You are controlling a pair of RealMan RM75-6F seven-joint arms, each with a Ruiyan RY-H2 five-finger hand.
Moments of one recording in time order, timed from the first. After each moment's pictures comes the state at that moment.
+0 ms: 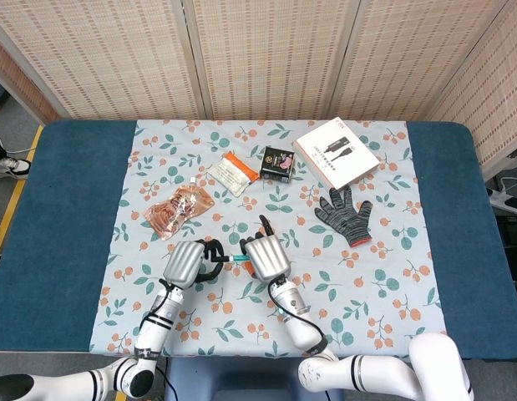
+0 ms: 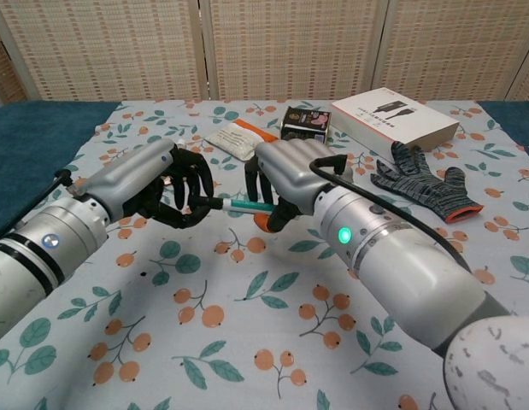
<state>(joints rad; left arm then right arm) -0.60 -1.87 -0.22 -1.32 1.30 1.18 0.17 0.80 -2.02 0.27 -1.35 -1.03 1.15 -0.74</state>
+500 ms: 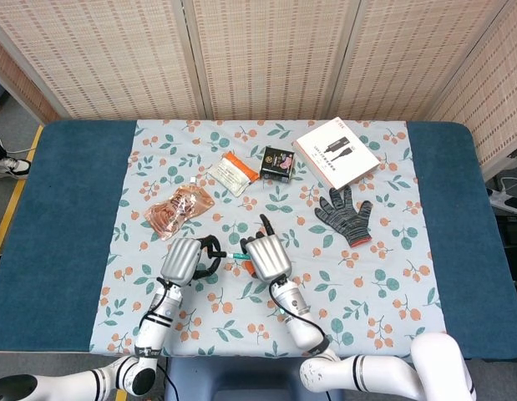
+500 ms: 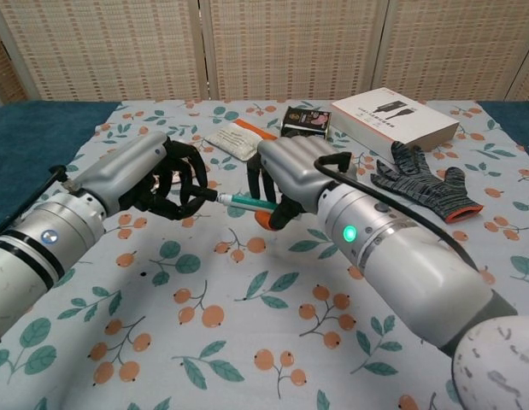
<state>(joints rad) -0.60 -1.89 -0.23 -1.29 1.31 1.20 0.15 0.79 -2.01 0.27 -1.36 -1.04 1.16 -0.75</state>
